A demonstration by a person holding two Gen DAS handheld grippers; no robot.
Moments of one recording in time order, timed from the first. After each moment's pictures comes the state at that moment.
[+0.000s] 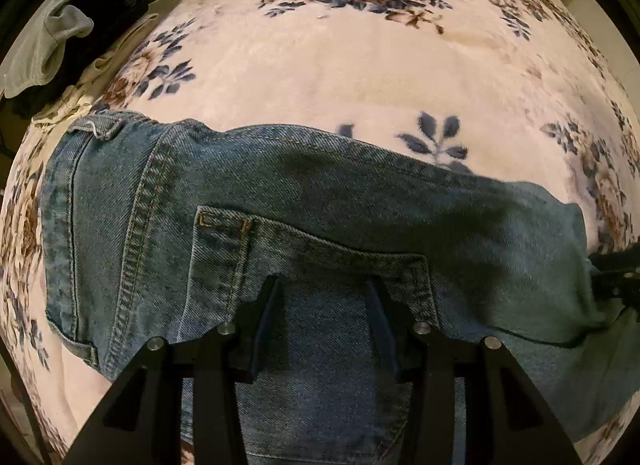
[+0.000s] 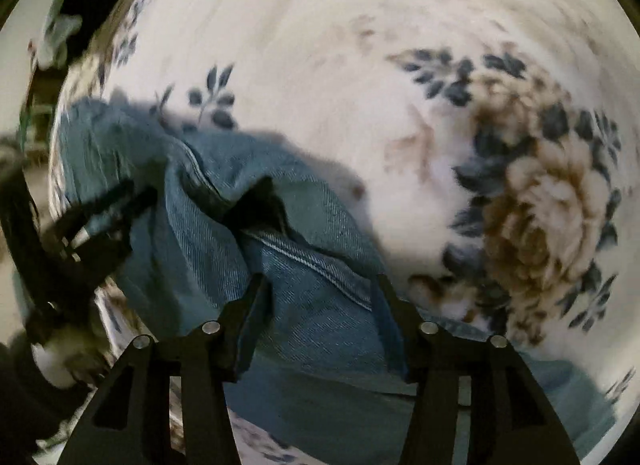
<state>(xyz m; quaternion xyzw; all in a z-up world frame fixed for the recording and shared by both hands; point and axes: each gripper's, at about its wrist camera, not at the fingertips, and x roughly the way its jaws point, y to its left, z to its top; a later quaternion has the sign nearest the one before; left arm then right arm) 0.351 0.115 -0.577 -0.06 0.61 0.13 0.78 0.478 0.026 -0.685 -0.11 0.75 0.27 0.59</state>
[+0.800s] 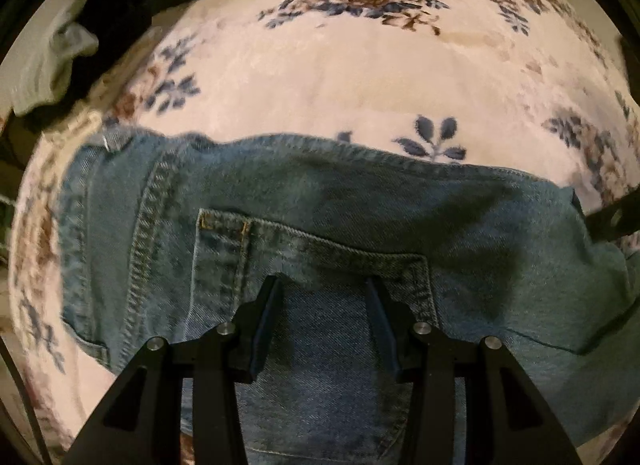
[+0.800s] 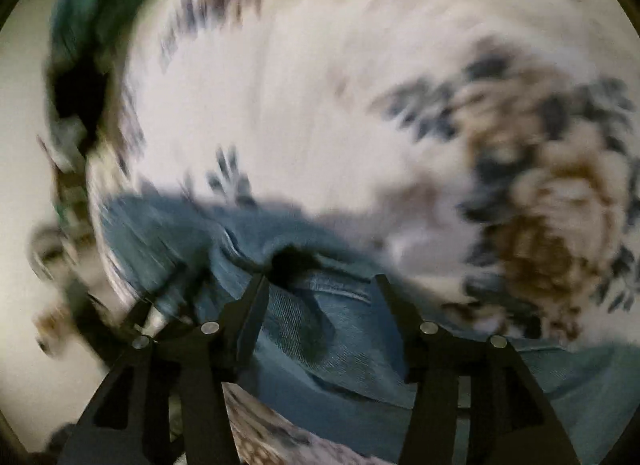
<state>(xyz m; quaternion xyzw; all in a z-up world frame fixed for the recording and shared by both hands) 0.355 0.103 -0.569 -0.02 0.61 0.15 0.78 0.516 0.037 -0.698 0.04 0.80 0.24 0.55</state>
